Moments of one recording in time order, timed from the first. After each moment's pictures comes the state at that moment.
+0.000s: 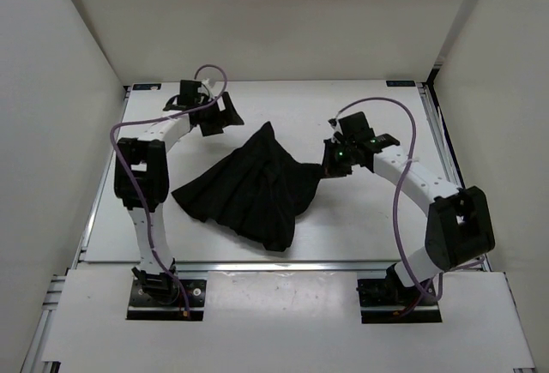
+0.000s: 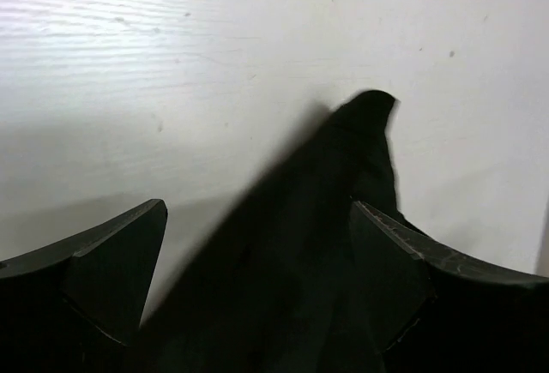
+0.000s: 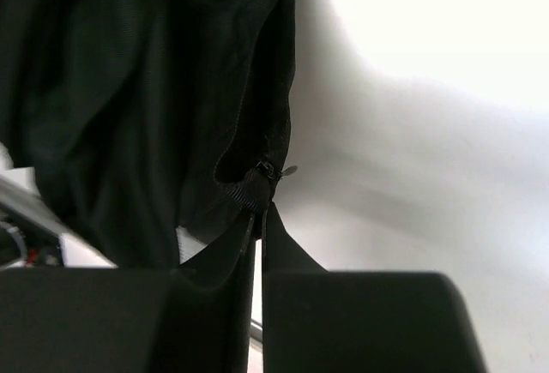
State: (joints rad) left arm -0.12 2.02 1.52 -0.28 0.41 -0.44; right arm 0.45 1.52 1.13 -0.56 -0.29 0.39
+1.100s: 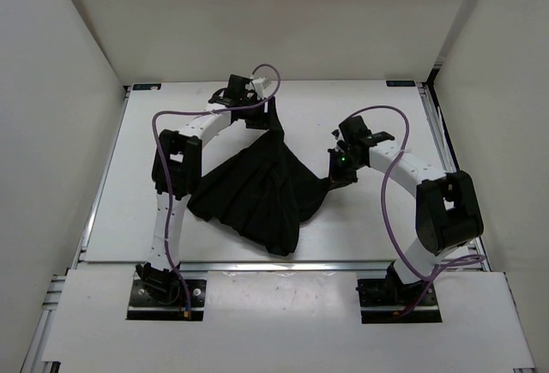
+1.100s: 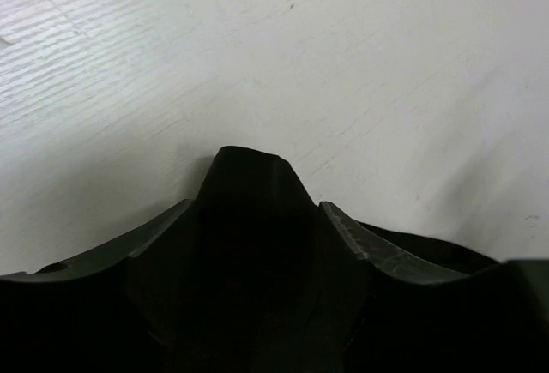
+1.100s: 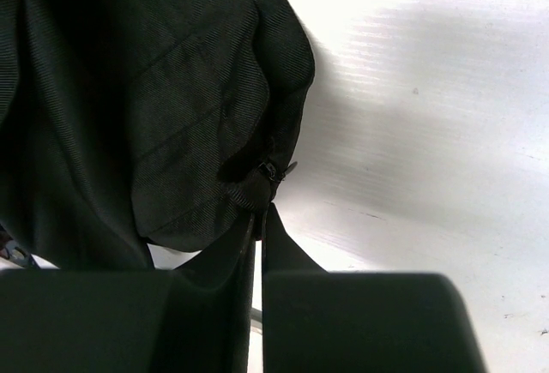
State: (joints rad) left arm -0.35 2.34 1.94 -0.39 0.50 -0.24; right arm 0.39 1.63 1.11 -0.69 -0.28 0.35
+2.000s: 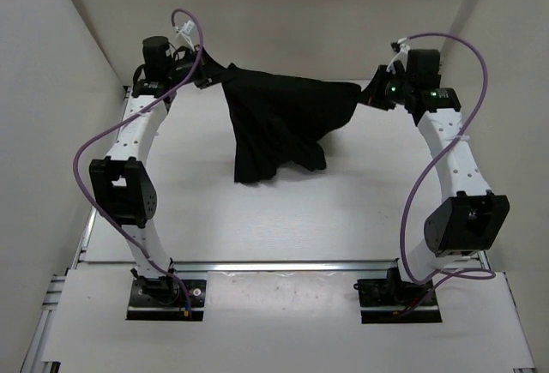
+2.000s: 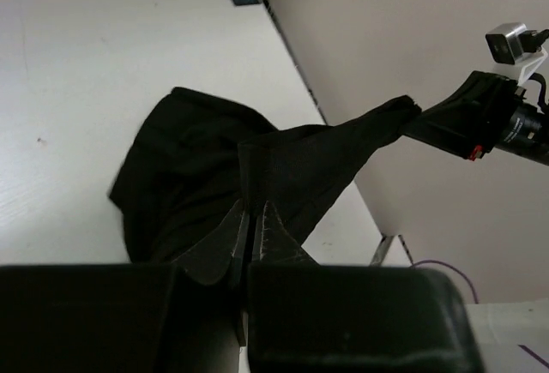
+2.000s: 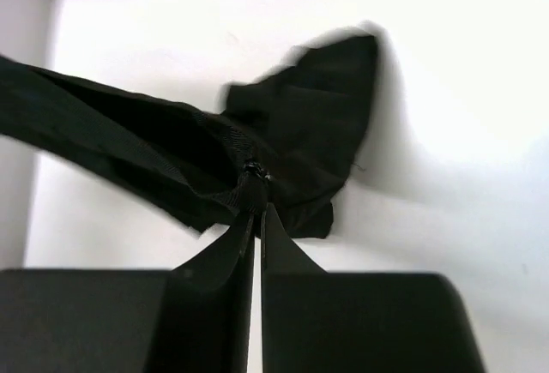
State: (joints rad) left arm -0.07 1.88 1.75 -0.17 0.84 -0.56; right arm 0.08 1.59 1.60 -0.65 -0.39 0.32
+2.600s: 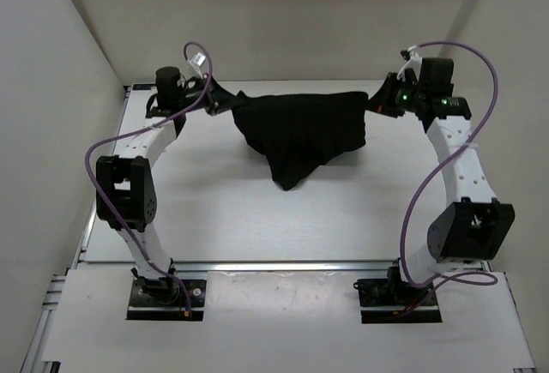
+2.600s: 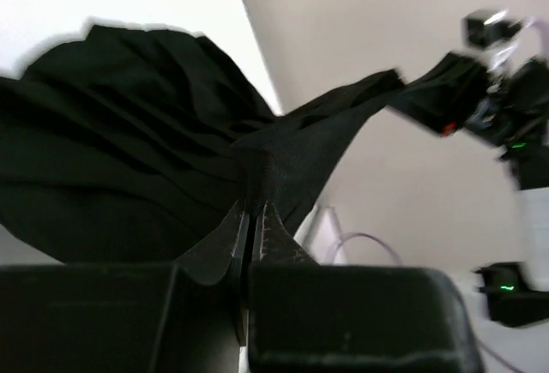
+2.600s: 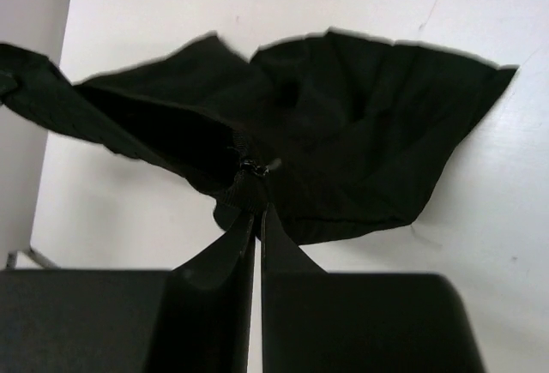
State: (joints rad) left arm -0.09 1.84 1.44 0.14 0.94 -0.79; right arm 0.00 1.55 1.57 -0.62 -0.54 0.28
